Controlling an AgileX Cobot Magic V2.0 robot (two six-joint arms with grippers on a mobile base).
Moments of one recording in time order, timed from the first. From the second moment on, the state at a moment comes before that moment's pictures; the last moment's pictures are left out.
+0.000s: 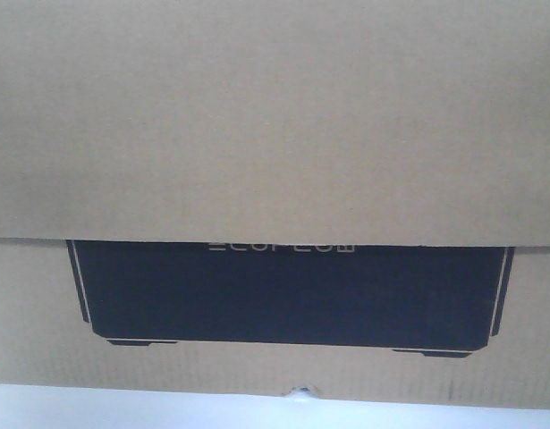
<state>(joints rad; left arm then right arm) -0.33 0.10 -0.43 0.11 0.33 -0.16 0.06 -0.02 -0.52 0.07 0.66 0.01</state>
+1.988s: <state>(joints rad) -0.09 -0.01 0.03 -0.14 0.08 0.01 0.06 -0.02 -0.52 0.07 0.66 0.01</state>
